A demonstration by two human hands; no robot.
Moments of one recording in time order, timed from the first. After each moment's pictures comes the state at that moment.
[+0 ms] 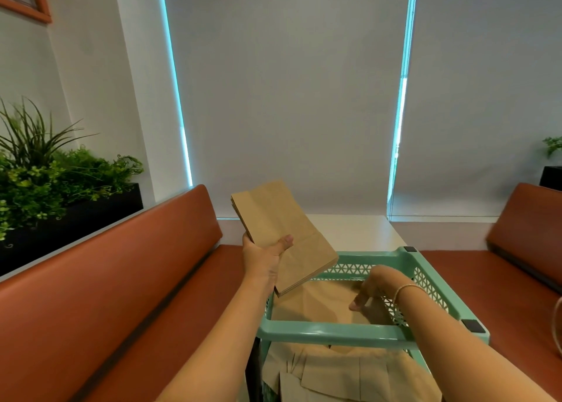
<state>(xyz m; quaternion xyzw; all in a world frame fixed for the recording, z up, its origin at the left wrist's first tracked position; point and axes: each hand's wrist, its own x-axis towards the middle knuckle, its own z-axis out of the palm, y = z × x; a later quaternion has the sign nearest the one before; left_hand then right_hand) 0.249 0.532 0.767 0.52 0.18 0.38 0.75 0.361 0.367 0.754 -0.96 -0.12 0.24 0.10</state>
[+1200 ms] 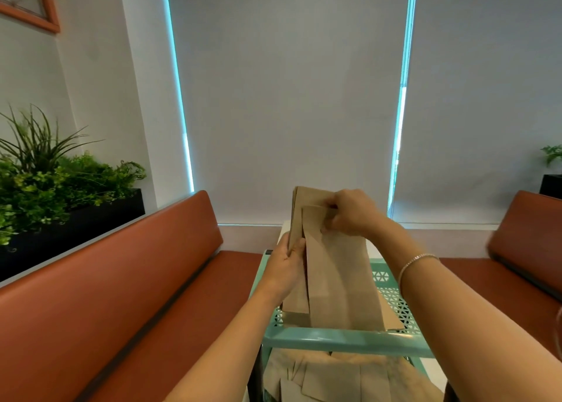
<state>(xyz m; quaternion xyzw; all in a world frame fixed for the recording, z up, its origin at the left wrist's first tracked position) 0.245 0.516 0.764 0.76 0.06 0.26 0.60 0.324 0.398 0.867 -0.92 -0.35 -0.14 0.14</state>
